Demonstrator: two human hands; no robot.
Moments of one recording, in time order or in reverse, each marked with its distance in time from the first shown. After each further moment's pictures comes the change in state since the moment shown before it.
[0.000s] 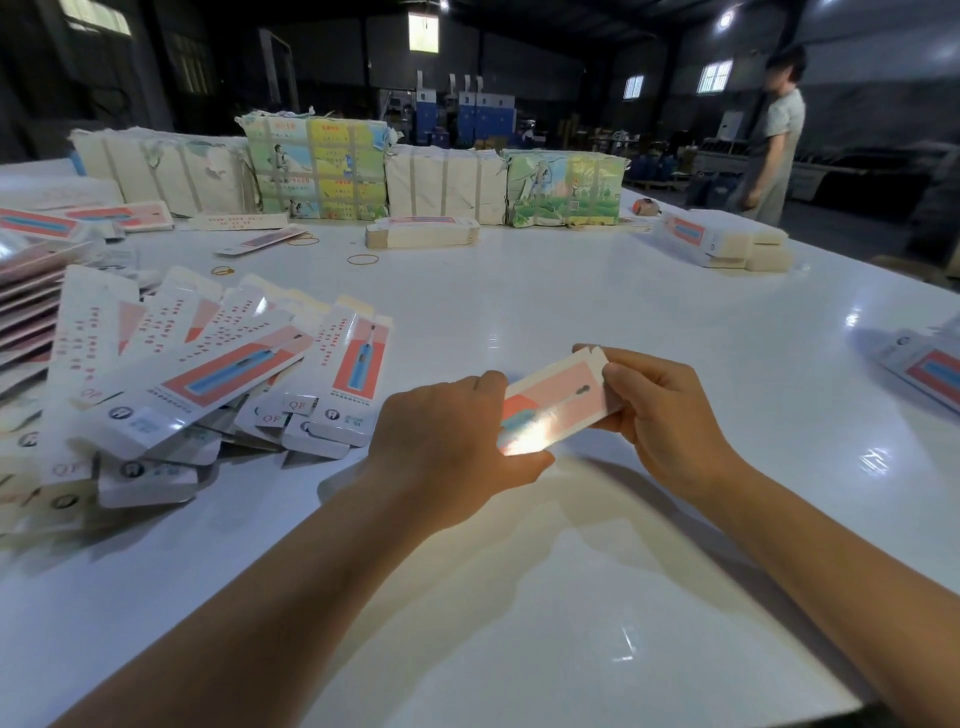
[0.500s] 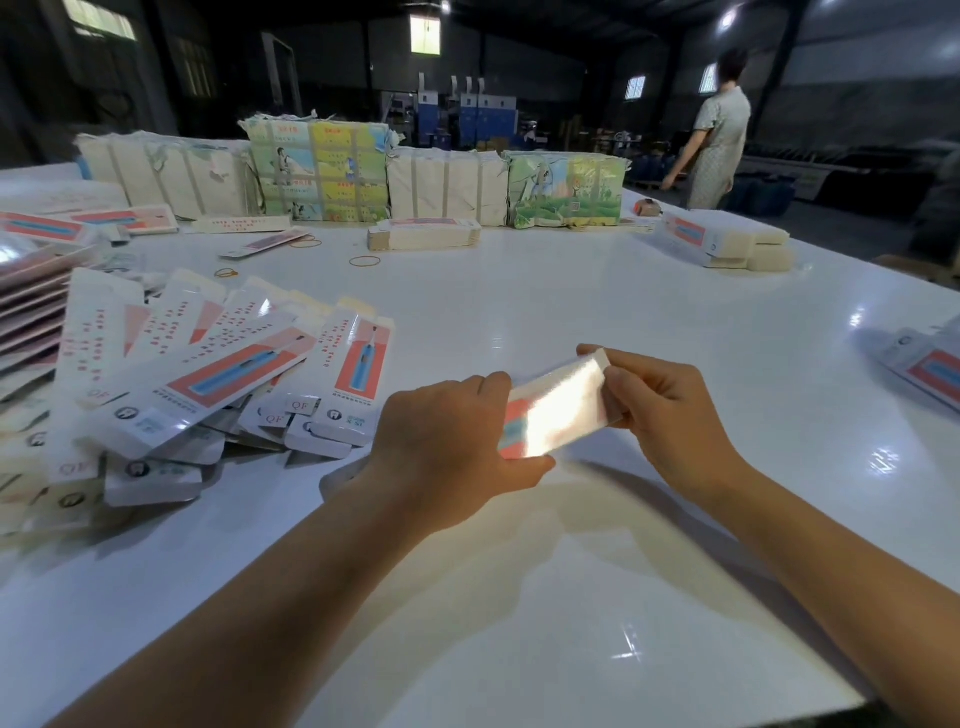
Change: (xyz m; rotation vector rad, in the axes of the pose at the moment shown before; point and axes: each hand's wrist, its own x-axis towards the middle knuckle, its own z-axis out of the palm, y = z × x) left_hand 0.001 -0.002 0.002 0.041 0.026 0.033; right_hand -0.005 -0.006 -0.001 -0.102 -0.010 -0.080
